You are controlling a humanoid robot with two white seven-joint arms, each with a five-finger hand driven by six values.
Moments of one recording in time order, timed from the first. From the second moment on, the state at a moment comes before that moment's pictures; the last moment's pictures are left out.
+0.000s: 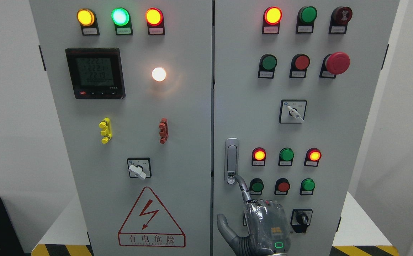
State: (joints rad) left arm -0.07 -0.11 0.00 0.00 0.08 -0.07 -0.06; right arm -0.25 0.14 0.27 -1.78 1.29 0.10 -0.10
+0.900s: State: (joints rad) left arm -0.07 -0.11 0.00 0.00 0.08 -0.07 -0.06; right arm -0.27 0.14 0.29 -1.76 1.33 0.11 -0.09
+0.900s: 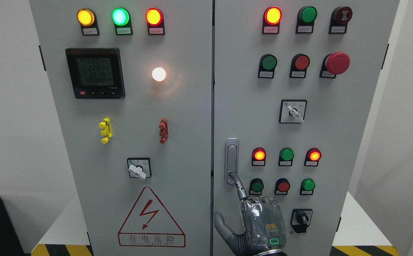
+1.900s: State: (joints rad) left arm -0.07 -0.11 0.00 0.00 0.08 -0.07 -0.06; right arm -0.28 0.14 0.29 -1.73 1.34 0.11 -0.09
